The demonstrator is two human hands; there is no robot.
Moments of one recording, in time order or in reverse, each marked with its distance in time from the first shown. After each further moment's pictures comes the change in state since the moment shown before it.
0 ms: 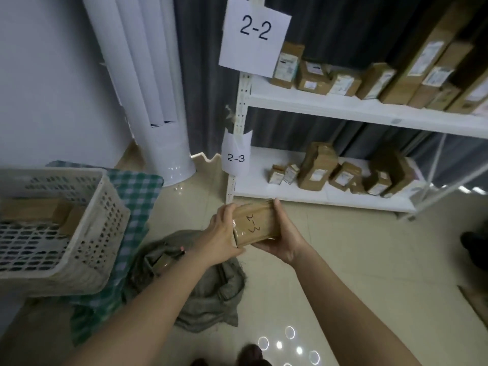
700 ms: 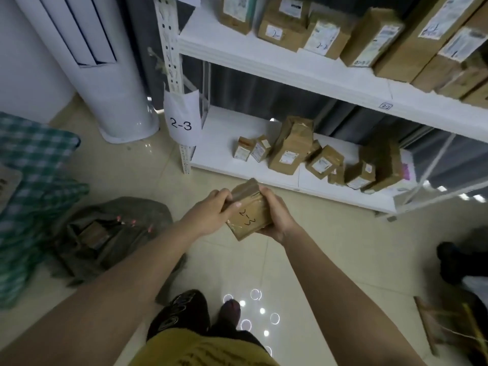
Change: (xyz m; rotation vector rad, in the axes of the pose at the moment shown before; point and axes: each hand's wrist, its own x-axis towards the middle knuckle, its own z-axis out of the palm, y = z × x) left_hand 0.257 0.145 0.171 -0.096 -0.164 -0.244; right_hand 0.157 -0.173 -0.267 -0.359 0.061 0.090
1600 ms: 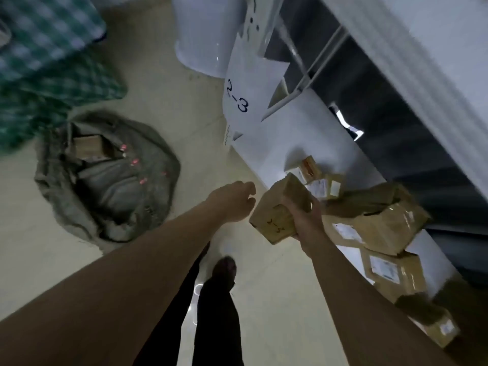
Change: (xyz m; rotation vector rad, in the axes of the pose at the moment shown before) left_hand 0.320 -0.099 0.019 -0.245 0.121 -0.523; right_hand 0.381 -0.112 -0.018 -0.535 -0.123 0.006
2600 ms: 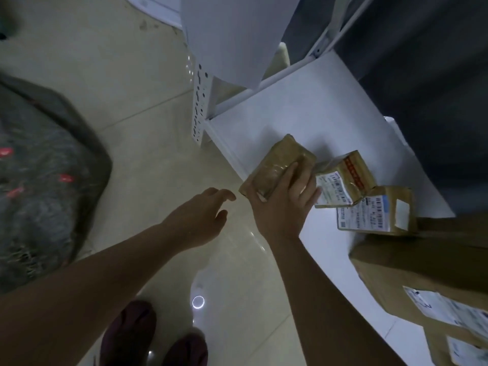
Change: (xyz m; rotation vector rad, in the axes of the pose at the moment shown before) left_hand 0.272 -0.168 0.171 -0.153 0.116 0.070; right_hand 0.335 0.156 0.097 -1.091 0.613 -0.740
